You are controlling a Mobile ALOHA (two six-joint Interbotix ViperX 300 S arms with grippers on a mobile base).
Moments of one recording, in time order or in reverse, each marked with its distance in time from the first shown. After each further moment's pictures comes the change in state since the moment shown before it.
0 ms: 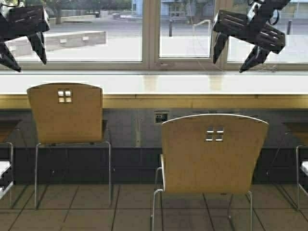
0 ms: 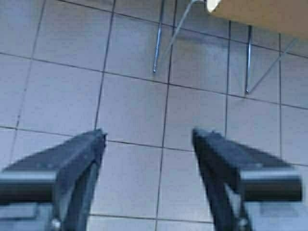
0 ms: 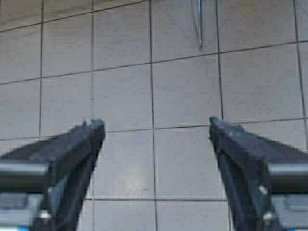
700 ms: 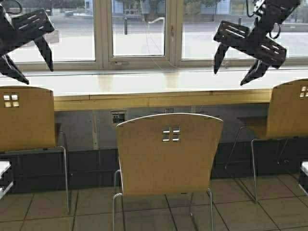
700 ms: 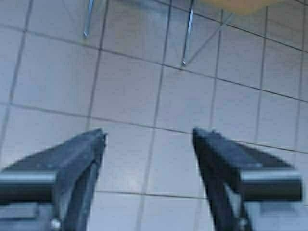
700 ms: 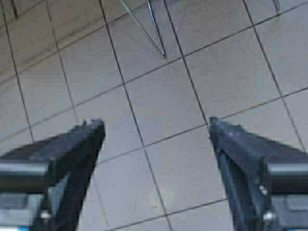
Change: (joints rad) left arm -0.029 0.078 -0.005 -0.236 0.038 -0.087; right arm 0.000 0.057 0.049 0.130 -0.086 0.037
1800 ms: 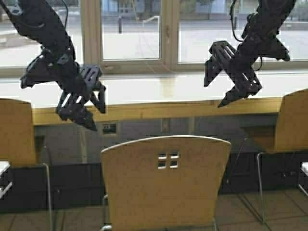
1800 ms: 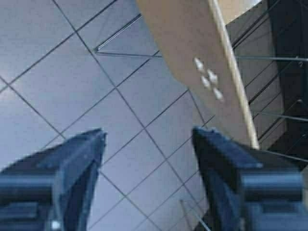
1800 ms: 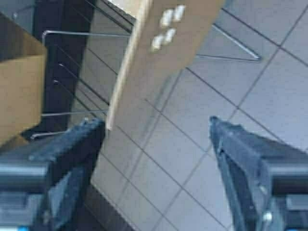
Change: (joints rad) left arm -0.270 0.670 -0.336 -0.753 -0.238 -0.221; right arm 0.008 0.256 -0.146 0.690 -0.028 0.012
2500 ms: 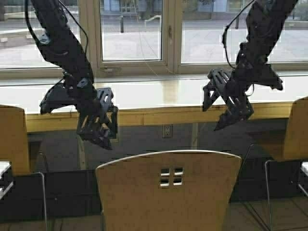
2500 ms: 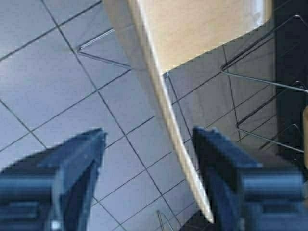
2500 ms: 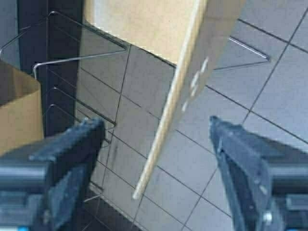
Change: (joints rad) left arm -0.029 0.224 -0.158 -0.005 0.014 -0.129; right arm -0.012 0.210 -0.095 0.109 0.009 0.003
